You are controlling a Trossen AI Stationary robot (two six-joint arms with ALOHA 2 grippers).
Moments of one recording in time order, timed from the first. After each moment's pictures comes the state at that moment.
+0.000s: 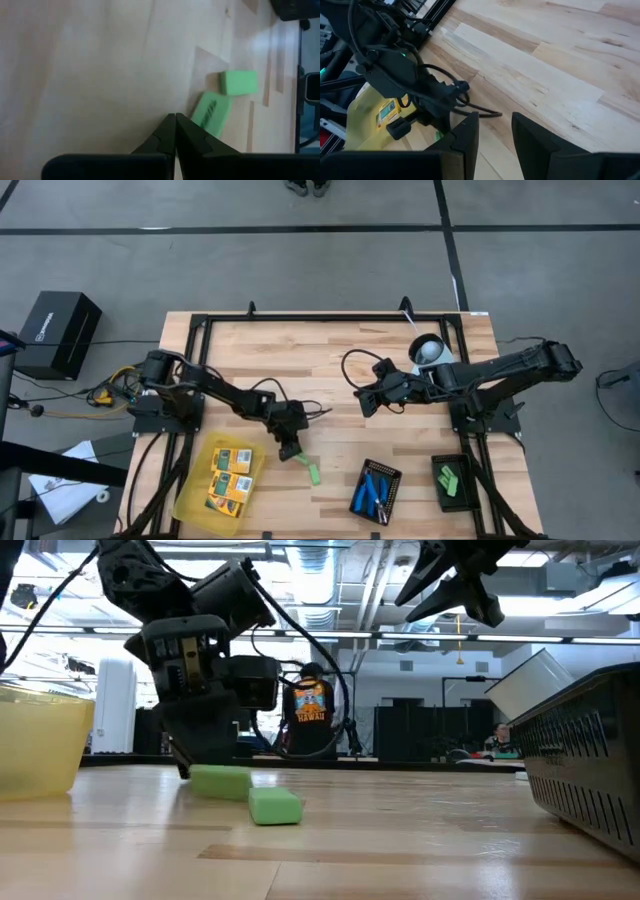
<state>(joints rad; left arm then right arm) -0.14 1.83 0.74 0.08 0.37 -0.56 0.18 1.26 0.98 -0.43 0.38 0.98</state>
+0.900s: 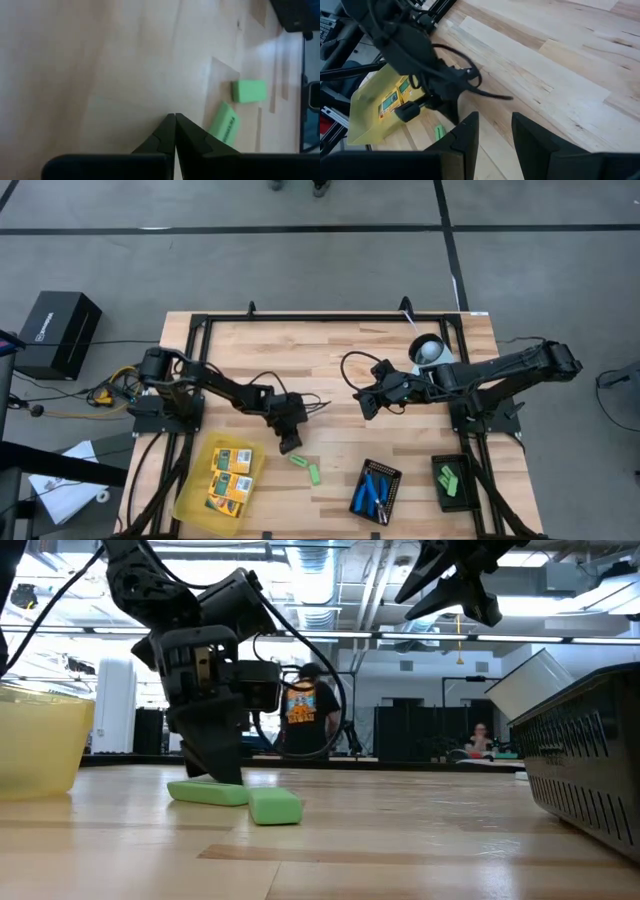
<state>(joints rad) -0.07 1.79 0.74 0.09 0.39 -0.53 0.18 1.26 0.98 -0.42 0.34 0.94</state>
